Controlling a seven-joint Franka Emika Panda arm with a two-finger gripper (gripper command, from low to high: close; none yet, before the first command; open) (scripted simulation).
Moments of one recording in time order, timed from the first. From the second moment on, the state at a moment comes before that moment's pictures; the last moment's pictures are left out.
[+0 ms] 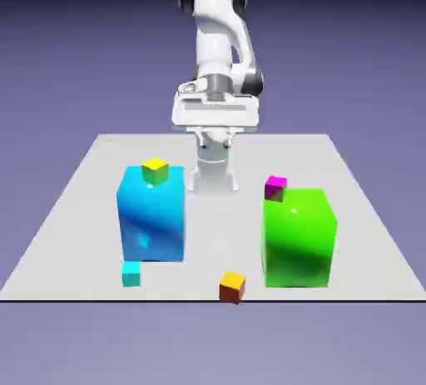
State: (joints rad) arm 0.05 -0.58 -0.04 -2.79 0.01 3.01 0.70
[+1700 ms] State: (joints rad) arm 1.45 -1.00 -1.89 -1.74 0.30 1.85 -0.95
